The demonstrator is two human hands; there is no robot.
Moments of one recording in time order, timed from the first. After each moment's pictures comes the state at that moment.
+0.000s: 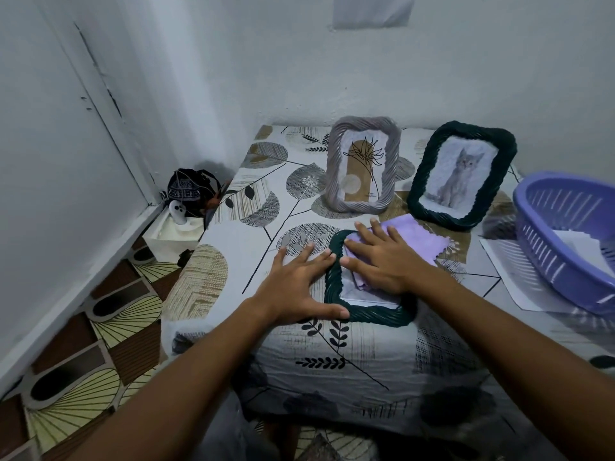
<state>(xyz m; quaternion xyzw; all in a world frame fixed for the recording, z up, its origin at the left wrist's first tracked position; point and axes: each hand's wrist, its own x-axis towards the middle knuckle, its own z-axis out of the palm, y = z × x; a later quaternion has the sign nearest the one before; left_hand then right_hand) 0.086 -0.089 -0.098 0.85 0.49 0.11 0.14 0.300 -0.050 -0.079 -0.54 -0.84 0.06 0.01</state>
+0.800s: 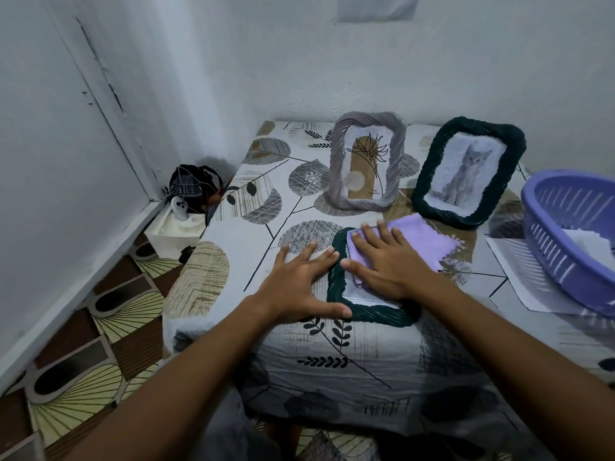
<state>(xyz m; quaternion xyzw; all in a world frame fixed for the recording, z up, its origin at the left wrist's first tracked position) 0.086 -0.087 -0.099 0.85 0.49 0.10 0.14 0.296 -0.058 -0.087 -0.56 -0.82 0.04 0.00</state>
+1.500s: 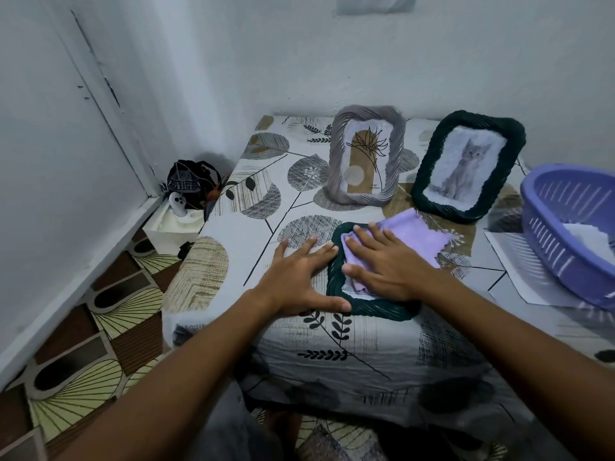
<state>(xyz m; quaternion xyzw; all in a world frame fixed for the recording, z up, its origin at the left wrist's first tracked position) 0.086 -0.088 -0.097 0.85 0.50 0.10 0.14 0.300 -0.069 -0.084 -0.50 -0.86 0.06 -0.01</state>
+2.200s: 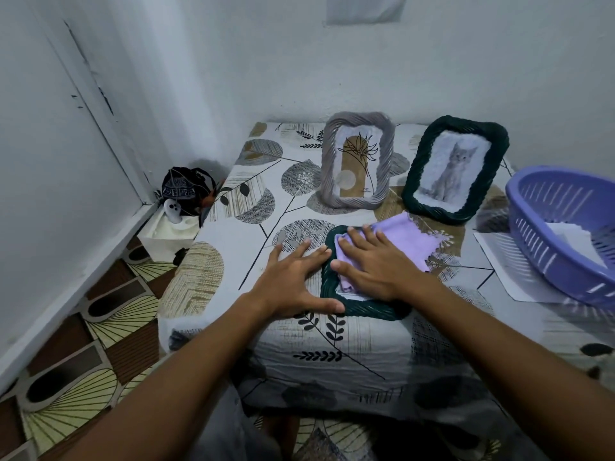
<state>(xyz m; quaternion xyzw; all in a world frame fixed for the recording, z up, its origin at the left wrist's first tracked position) 0.086 -0.088 -0.098 0.85 0.50 0.11 0.15 0.290 -0.071 -0.084 -0.54 -0.84 0.07 0.01</state>
